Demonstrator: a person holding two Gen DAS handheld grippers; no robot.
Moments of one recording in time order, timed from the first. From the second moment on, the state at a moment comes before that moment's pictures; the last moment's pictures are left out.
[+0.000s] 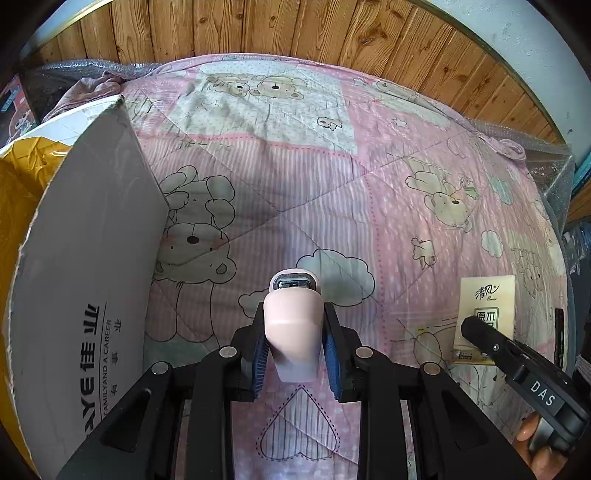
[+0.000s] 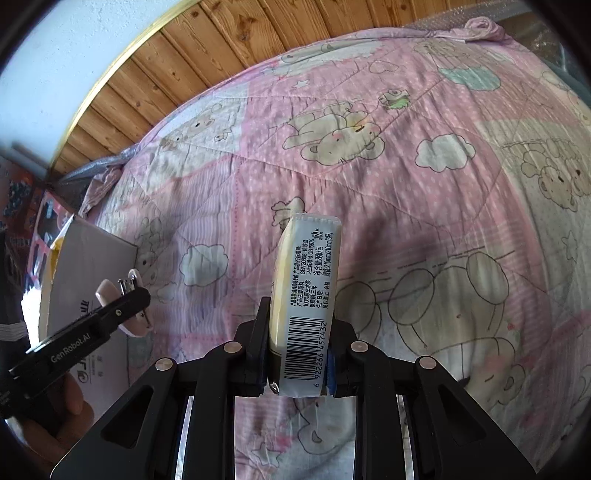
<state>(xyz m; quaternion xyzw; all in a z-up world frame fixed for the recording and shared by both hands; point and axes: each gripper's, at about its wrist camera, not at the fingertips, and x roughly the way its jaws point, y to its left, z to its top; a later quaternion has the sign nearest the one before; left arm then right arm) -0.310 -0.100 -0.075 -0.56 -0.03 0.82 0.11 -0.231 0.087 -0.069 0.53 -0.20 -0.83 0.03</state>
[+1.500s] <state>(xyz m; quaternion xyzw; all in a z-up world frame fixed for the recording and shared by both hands) -0.156 -0.156 -0.004 -0.52 -0.05 0.84 0.15 -0.132 0.015 -0.018 0.53 -0.15 -0.83 0.11</state>
